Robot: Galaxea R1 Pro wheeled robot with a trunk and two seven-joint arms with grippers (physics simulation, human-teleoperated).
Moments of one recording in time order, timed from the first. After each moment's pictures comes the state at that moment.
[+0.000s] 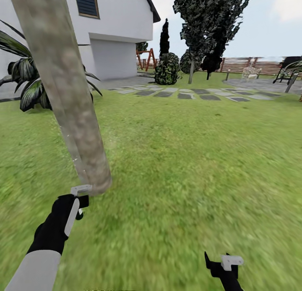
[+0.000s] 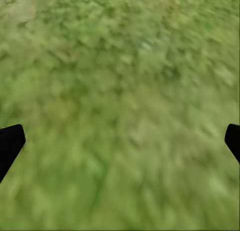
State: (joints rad) left arm -0.60 0.04 0.18 -1.13 0.06 0.85 0.24; right arm -0.42 -0.08 -0.17 -0.15 0.09 -0.65 0.04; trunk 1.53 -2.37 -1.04
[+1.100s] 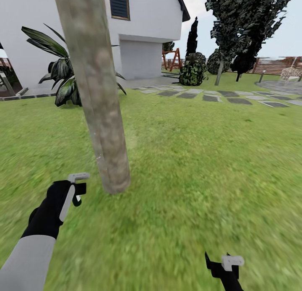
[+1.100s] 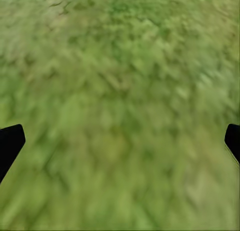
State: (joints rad) left arm -0.70 0.11 0.12 -1.14 0.06 0.92 0.17; right arm -0.41 -0.08 -0.17 -0.15 0.09 -0.65 0.04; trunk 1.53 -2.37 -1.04
